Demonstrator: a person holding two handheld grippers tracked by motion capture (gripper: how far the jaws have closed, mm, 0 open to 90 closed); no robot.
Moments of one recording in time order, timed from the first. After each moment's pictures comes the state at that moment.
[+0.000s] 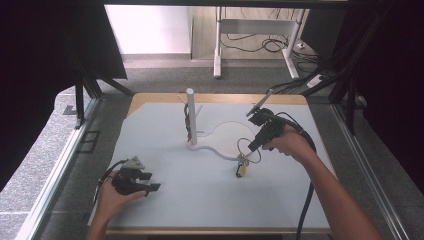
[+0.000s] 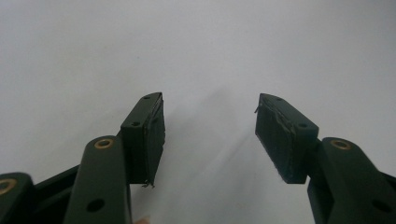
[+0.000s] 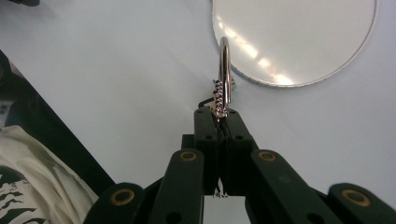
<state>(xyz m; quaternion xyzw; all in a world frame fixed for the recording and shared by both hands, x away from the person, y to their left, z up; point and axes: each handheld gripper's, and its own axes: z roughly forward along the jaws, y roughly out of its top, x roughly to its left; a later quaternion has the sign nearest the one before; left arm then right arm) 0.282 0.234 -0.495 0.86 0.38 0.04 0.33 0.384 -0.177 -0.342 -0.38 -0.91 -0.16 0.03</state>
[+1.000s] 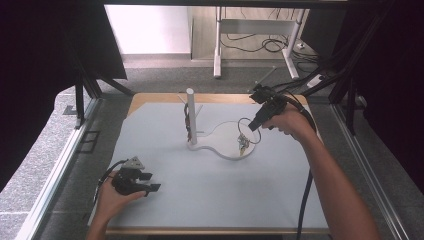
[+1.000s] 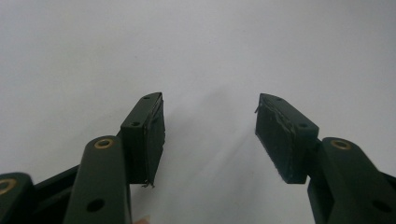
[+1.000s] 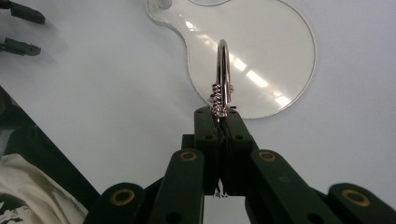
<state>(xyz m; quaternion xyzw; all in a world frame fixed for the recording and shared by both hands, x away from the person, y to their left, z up) 0.282 0.234 -0.494 0.87 0.37 0.04 0.33 0.421 -0.174 -0.304 -0.40 -0.90 -0.17 0.00</state>
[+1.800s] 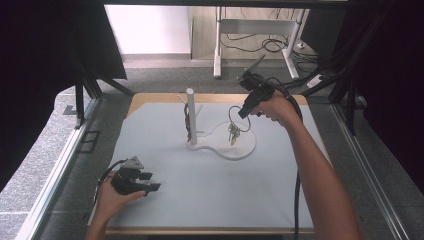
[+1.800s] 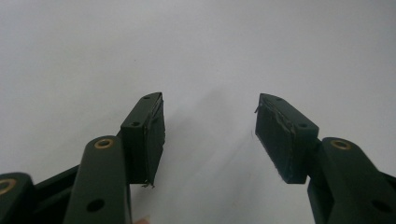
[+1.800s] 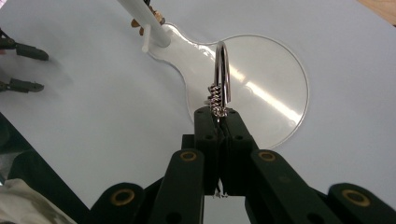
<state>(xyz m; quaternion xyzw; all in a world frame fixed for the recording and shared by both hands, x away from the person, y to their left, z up) 0.282 0.235 -0.493 0.86 0.37 0.04 0.34 0.454 -0.148 -0.294 -0.41 -0.90 -0.18 0.00</state>
